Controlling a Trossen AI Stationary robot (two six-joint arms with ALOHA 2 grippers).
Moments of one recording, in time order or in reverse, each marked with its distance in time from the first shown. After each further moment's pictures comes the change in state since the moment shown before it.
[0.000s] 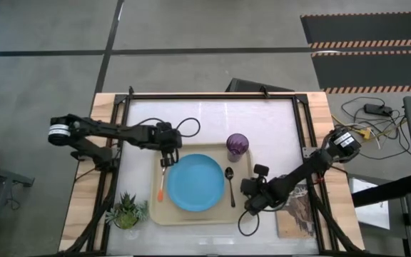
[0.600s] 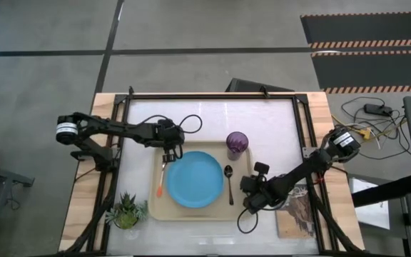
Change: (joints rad) left arm 0.071 0.093 0.001 0.064 -0.043 0.071; right arm -0.015 0.002 -0.008 0.006 0.063 0.018
